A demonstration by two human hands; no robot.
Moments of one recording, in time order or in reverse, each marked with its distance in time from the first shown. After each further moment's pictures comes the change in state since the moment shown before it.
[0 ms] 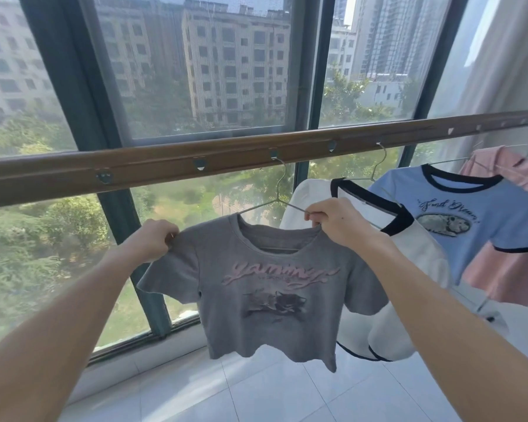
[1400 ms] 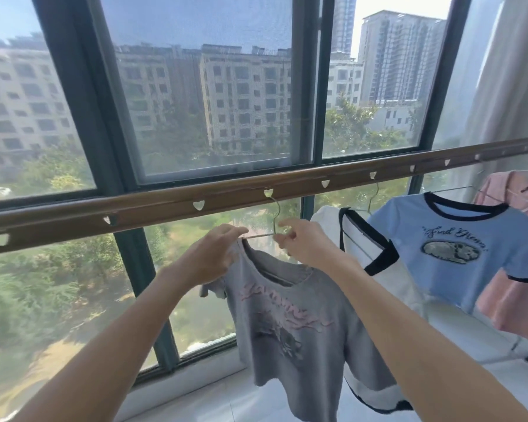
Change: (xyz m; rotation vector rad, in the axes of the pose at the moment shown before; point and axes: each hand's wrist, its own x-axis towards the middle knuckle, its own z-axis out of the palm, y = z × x) left_hand -0.010 0.129 -0.032 -0.150 0.269 0.435; right_hand 0.021 -0.049 0.001 0.225 -0.068 0.051
